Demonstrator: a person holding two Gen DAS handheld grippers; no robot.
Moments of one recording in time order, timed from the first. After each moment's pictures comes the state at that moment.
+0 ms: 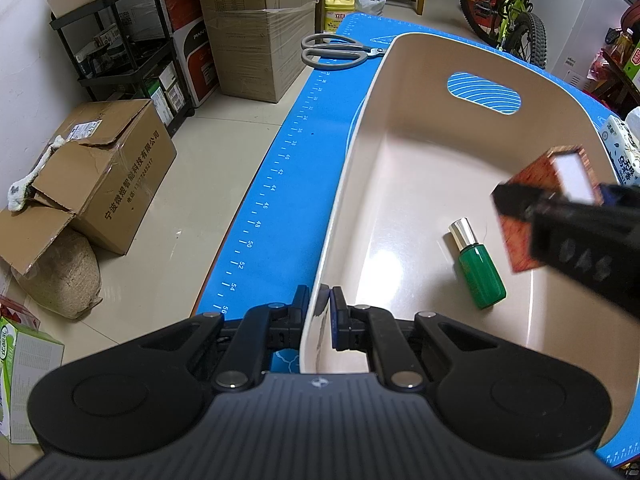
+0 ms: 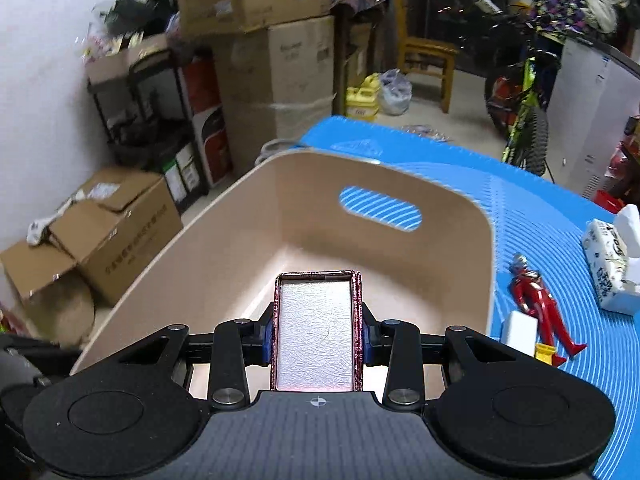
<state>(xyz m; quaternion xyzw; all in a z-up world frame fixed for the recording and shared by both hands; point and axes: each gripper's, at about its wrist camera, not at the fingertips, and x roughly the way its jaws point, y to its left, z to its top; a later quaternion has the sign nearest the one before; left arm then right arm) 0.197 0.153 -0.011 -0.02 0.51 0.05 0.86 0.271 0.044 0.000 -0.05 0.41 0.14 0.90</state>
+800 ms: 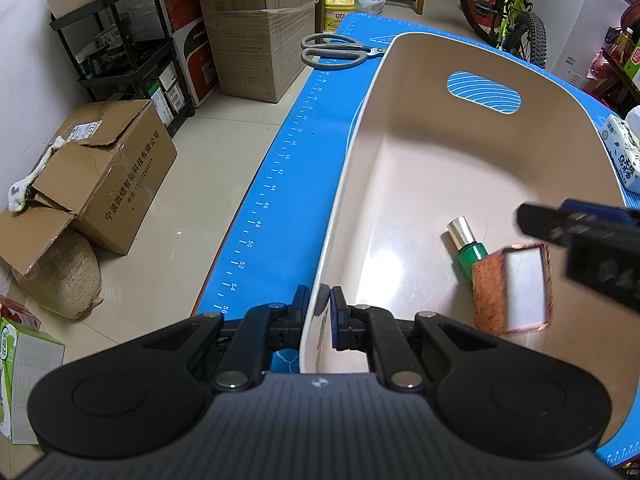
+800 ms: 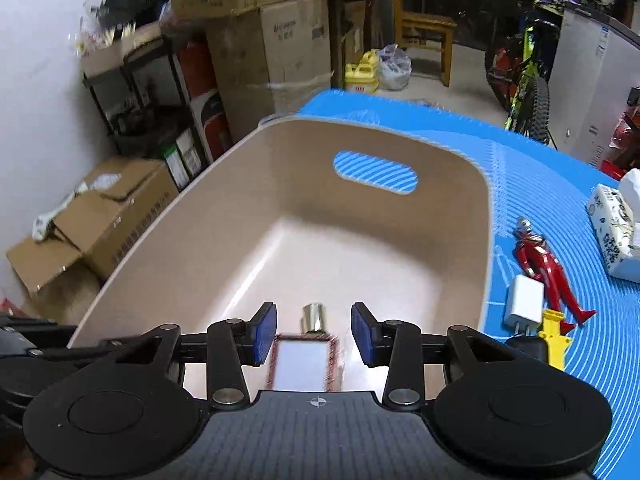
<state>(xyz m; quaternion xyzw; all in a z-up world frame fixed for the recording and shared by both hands) 0.197 0.153 -0.011 -0.02 0.51 0.05 0.86 0.258 0.015 0.004 -0.01 0.43 0.14 0.89</state>
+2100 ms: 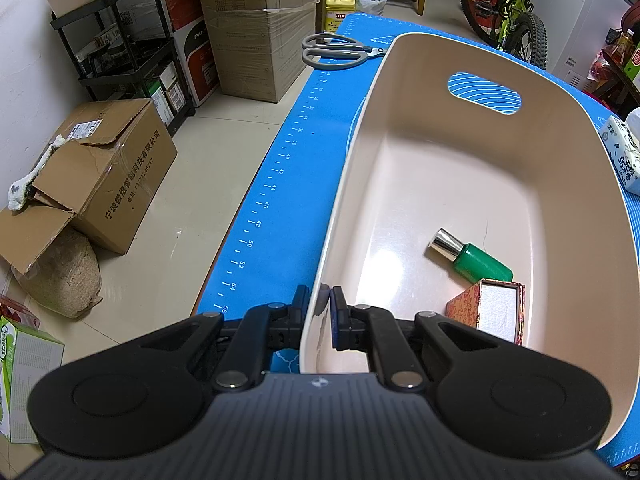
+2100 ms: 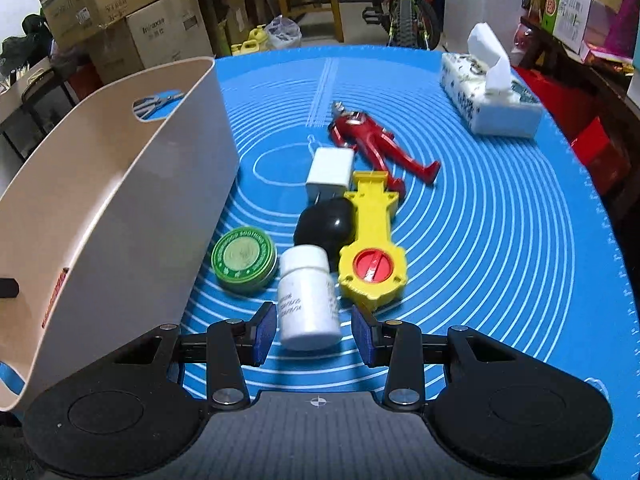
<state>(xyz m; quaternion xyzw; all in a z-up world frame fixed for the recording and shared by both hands) 0.197 0.154 -0.010 -0.02 0.51 0.05 0.86 0.221 -0.134 -0.071 0.06 0.47 0.02 0.88</state>
